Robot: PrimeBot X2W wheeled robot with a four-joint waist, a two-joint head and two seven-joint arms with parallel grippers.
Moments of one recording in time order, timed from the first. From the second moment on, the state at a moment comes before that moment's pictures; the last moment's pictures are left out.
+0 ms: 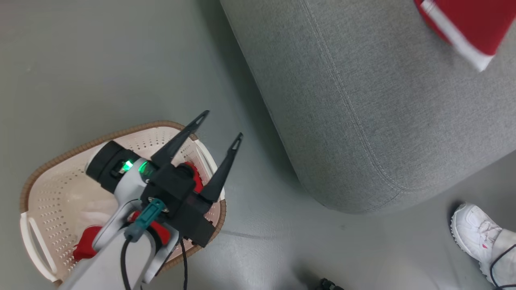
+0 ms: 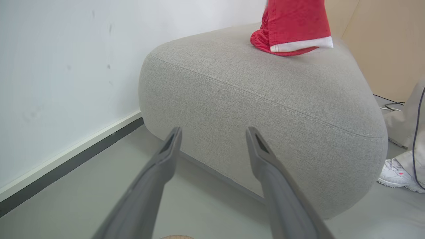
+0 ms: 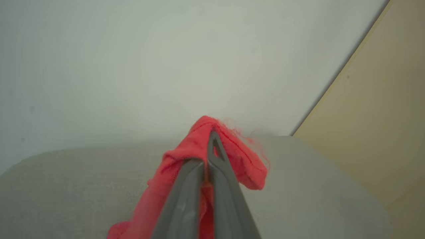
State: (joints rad) left arm -0.47 0.34 -0.54 -0.04 -0.22 -0.04 -0.02; right arm -1.27 -0.50 0.41 0.84 0.50 -0.08 -0.23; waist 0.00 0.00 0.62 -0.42
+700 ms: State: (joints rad) left arm -0.48 0.32 -0.57 -0.04 -0.21 -0.05 0.00; right arm -1.19 -0.32 0.48 1.02 0.50 -0.03 -0.25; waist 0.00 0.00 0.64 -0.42
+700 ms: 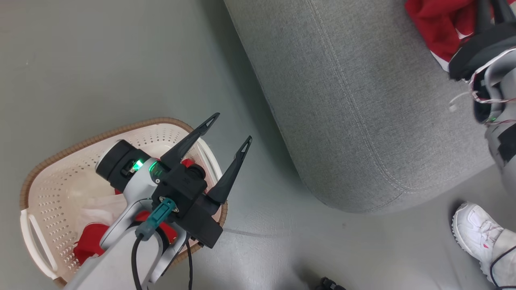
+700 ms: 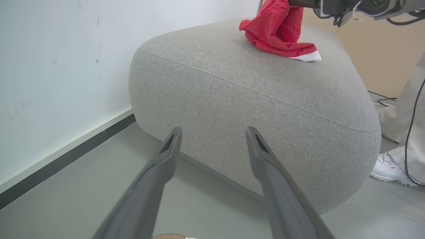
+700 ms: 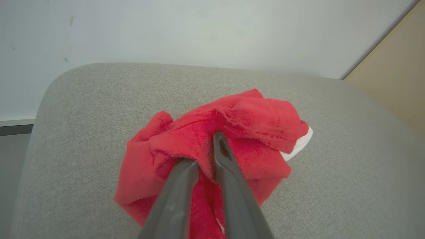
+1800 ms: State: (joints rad) left arm -0.41 0.21 -0.49 0.20 -0.31 0.03 -0.19; right arm -0.84 -0.30 0.47 0.78 0.43 0.00 -0.25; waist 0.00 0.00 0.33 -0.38
